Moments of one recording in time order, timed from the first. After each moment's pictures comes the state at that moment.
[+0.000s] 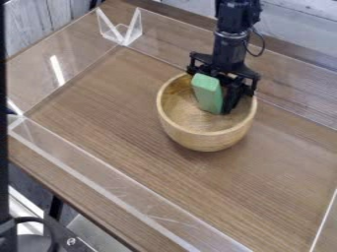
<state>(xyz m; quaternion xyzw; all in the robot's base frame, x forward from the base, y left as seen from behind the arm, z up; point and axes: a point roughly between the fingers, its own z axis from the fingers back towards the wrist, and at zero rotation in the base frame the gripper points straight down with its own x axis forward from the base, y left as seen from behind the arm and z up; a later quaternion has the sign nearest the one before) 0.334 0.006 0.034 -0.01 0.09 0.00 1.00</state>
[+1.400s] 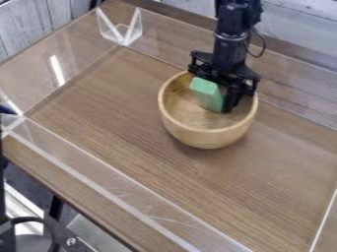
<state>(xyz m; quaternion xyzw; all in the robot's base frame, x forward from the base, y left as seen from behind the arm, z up) 0.336 0.005 0.033 0.01 0.05 -0.02 1.00</state>
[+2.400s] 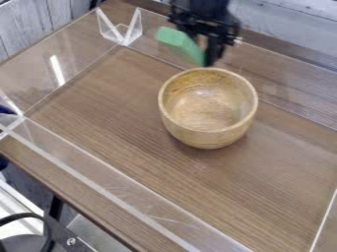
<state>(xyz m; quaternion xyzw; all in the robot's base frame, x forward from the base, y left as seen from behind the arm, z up) 0.321 0.056 0.107 0.00 -0.02 -0.02 1.00</state>
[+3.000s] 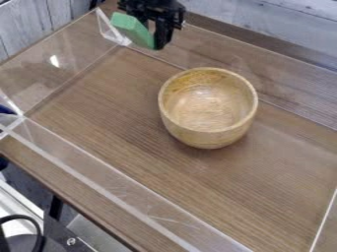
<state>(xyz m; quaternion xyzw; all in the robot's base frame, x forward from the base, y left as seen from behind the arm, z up) 0.328 0.131 0.094 0.04 0.00 0.04 1.00</state>
